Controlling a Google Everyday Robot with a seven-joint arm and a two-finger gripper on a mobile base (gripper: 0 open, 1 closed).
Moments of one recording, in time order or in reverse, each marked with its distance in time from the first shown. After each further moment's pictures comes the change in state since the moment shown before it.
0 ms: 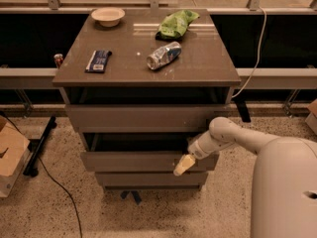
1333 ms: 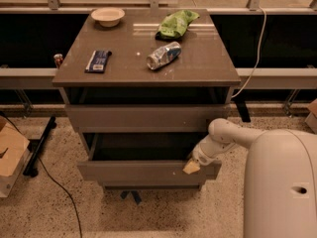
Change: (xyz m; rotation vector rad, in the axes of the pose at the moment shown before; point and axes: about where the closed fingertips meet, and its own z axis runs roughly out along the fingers) arm 0.040 0.025 -0.007 -0.059 0.179 -0.011
